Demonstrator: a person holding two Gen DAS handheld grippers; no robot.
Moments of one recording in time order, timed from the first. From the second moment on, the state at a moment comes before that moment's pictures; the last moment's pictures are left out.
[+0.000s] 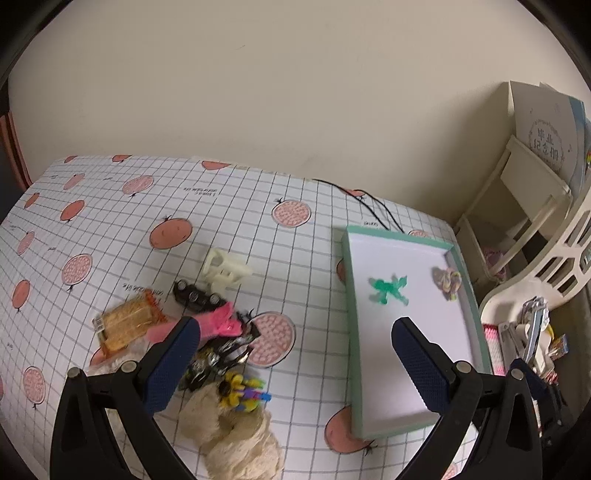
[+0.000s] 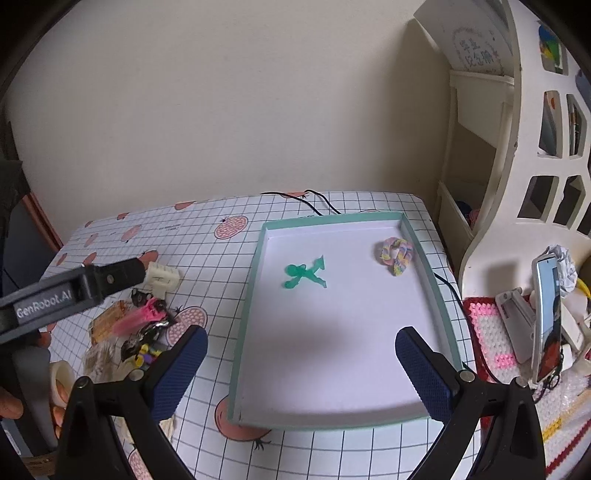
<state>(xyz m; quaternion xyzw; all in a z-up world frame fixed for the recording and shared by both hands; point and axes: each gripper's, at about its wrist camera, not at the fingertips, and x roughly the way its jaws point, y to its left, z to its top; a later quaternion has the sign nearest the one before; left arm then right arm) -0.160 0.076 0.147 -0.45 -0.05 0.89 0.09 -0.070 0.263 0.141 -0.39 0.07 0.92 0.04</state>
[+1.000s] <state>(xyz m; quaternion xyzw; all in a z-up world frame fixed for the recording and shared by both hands) -0.120 -0.030 0.138 -0.46 -0.09 0.88 0.04 -0.064 0.196 0.129 -0.40 0.07 0.91 -0.02</state>
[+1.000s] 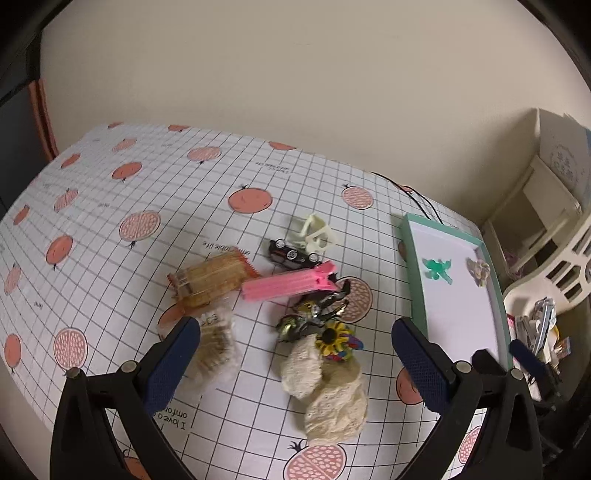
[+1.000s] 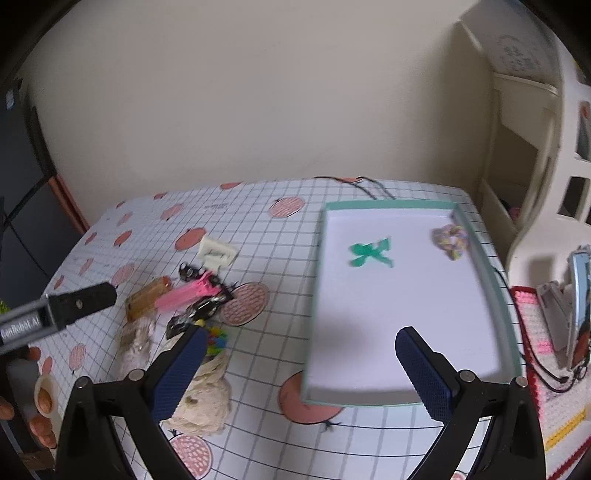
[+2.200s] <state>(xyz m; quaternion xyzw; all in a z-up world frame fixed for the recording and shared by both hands) -0.145 -0.100 0.031 -0.57 -0.14 0.80 -0.06 -0.091 0.087 0.035 -0.53 0.00 0.84 -0.10</state>
